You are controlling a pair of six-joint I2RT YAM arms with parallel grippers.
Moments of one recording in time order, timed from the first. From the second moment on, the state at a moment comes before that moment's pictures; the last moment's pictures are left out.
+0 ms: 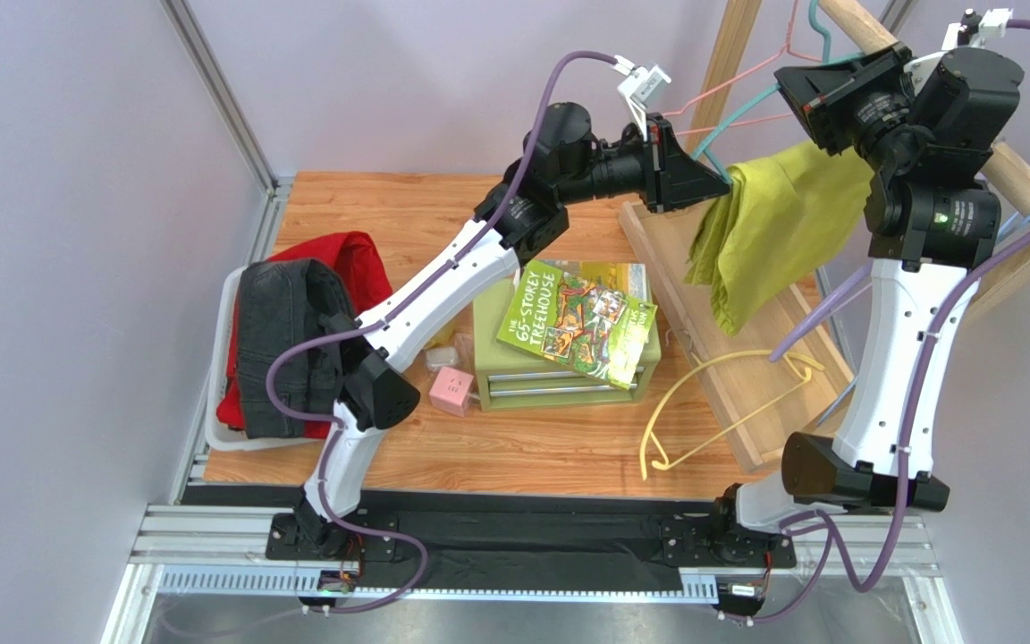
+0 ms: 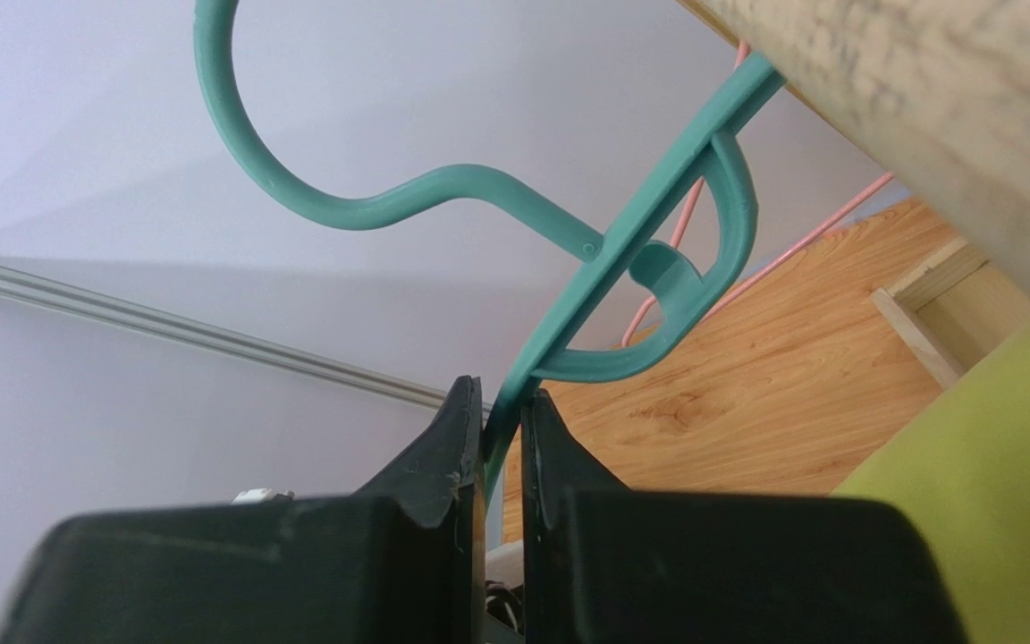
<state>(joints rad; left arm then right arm) -0.86 2.15 2.41 -0.04 0.60 -0.61 -0.17 1.49 2.20 -0.75 -0.33 0.93</state>
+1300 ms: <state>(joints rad) -0.93 1.74 2.33 -0.26 0.75 -0.64 -0.18 1.29 2.03 -0.58 -0.59 1.40</state>
